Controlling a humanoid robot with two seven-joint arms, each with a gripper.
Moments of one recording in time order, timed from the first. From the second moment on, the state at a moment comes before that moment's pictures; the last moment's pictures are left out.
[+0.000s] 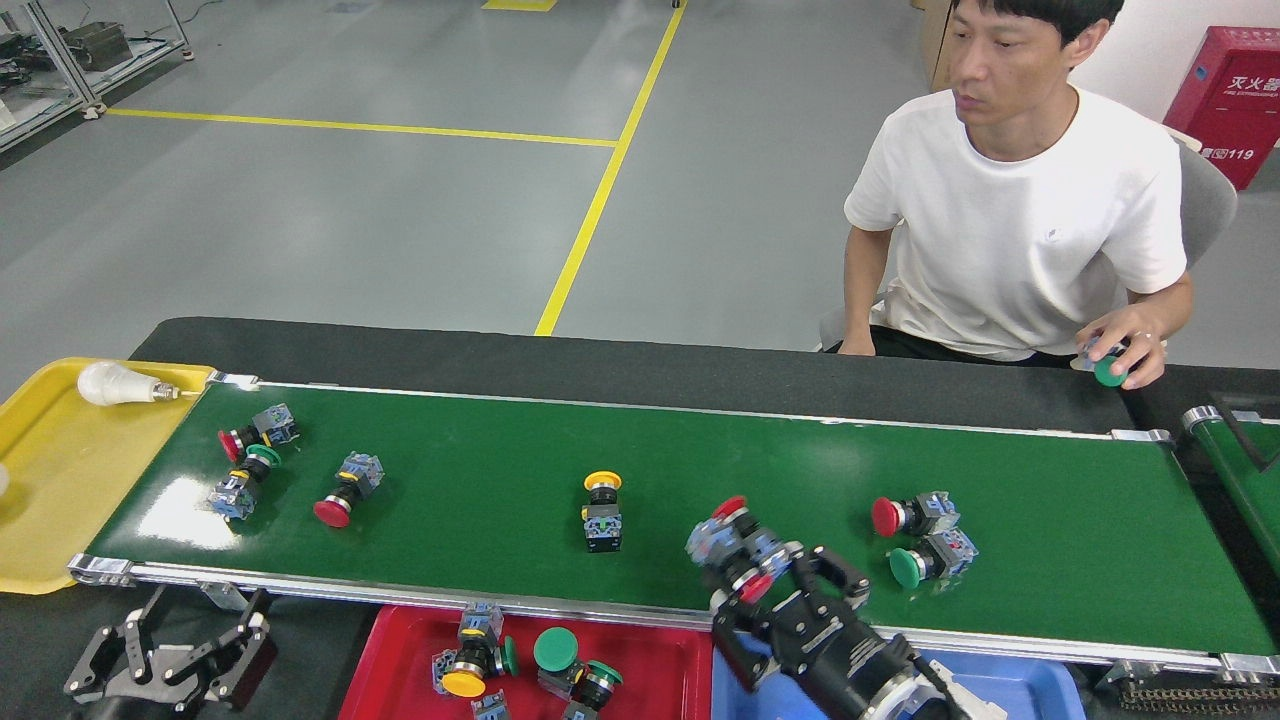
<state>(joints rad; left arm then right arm) 0.02 0.23 0.29 -1.38 -1.40 -0.38 0.02 0.03 0.02 0.28 -1.64 1.31 -0.62 0.17</state>
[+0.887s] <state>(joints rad) -0.47 0.32 0.05 -0.68 -1.47 -0.36 0.13 -0.02 0.09 0.06 -1.65 1.31 -0.31 0.25</state>
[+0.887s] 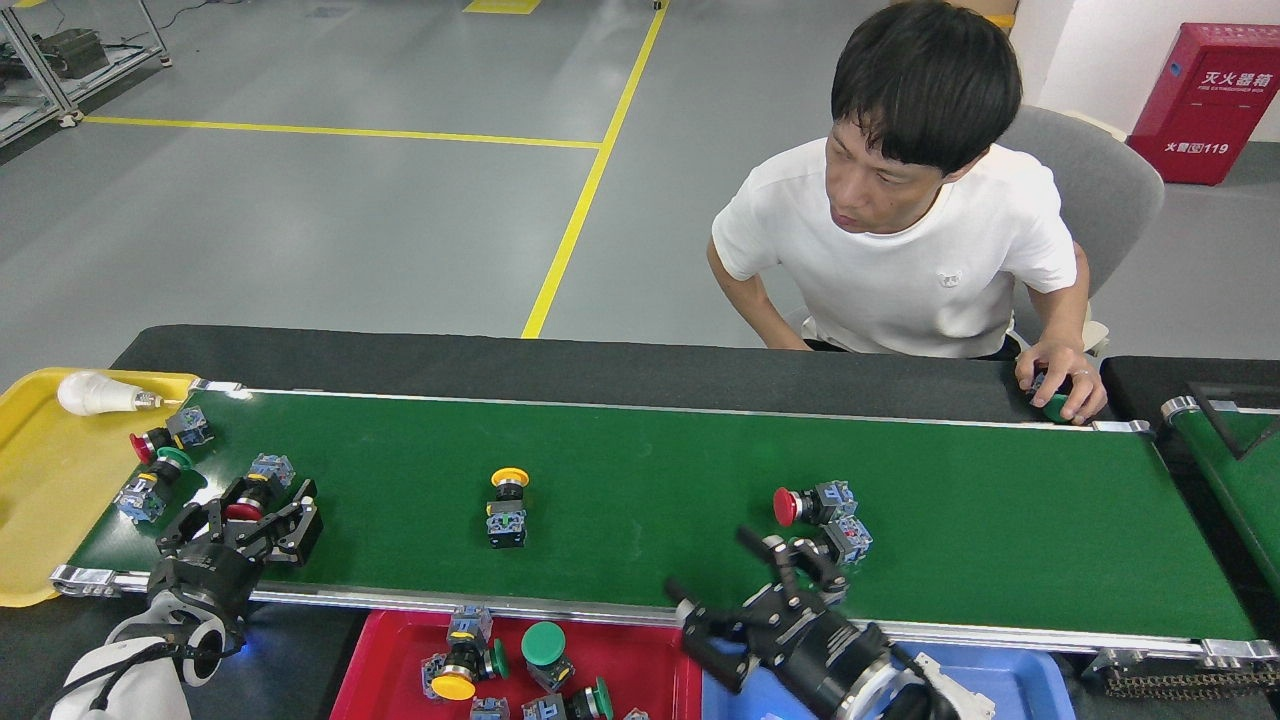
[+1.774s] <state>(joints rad) 0.34 0.34 -0.03 -1.70 -1.54 -0.48 0.26 0.15 0.04 0.00 -1.73 1.28 -0.24 0.08</state>
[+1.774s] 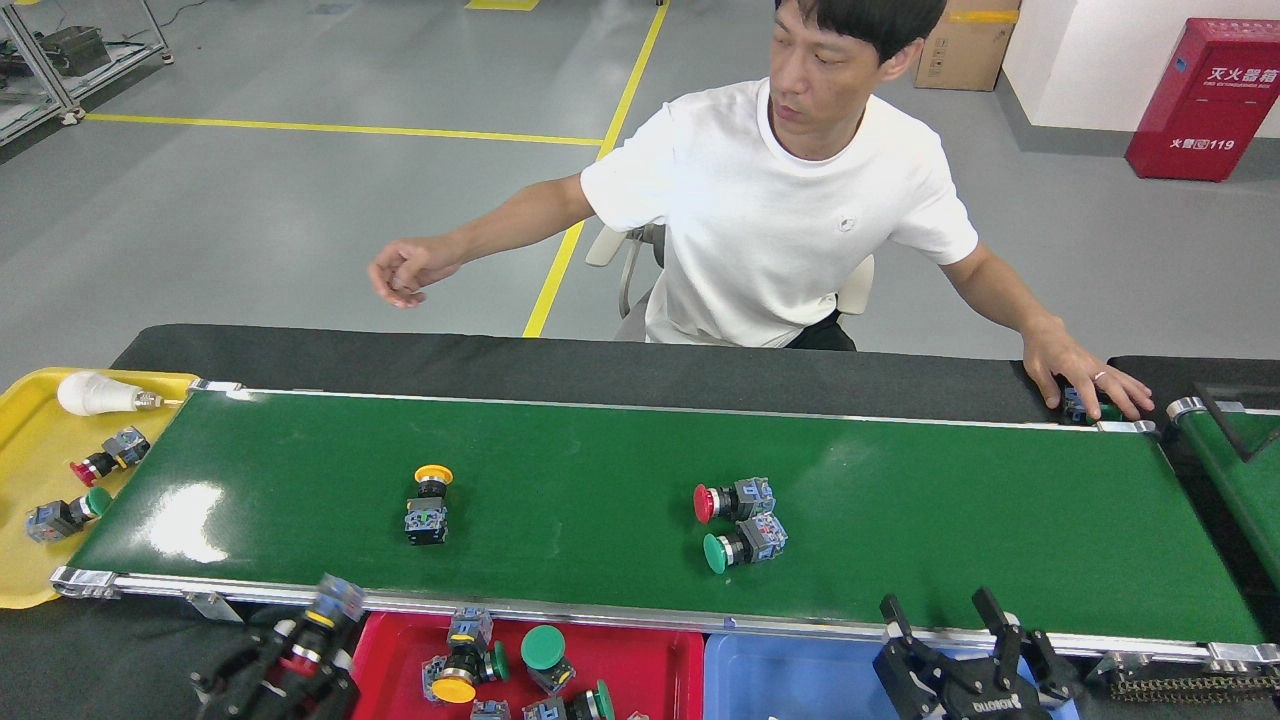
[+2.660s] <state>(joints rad) 0.23 0.21 0.29 -1.54 -1.39 -0.48 0.09 -0.34 0.15 0.49 -1.14 1.36 0.00 0.15</state>
